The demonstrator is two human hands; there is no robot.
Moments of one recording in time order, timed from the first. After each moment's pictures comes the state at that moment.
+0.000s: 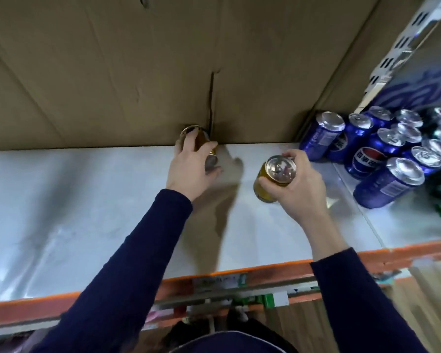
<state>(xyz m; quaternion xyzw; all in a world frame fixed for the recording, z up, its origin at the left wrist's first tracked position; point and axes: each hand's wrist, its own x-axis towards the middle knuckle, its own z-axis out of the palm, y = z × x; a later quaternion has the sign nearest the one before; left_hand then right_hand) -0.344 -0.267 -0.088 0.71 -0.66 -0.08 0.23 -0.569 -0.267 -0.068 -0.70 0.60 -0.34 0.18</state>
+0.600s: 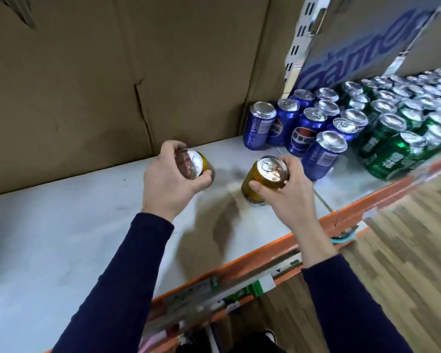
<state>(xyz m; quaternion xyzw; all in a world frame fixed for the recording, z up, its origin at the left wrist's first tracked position) -0.401 -0.253 -0.053 0.62 -0.62 -0.20 0.44 -0.626 -0.232 -0.070 -0.60 0.65 -0.44 0.17</state>
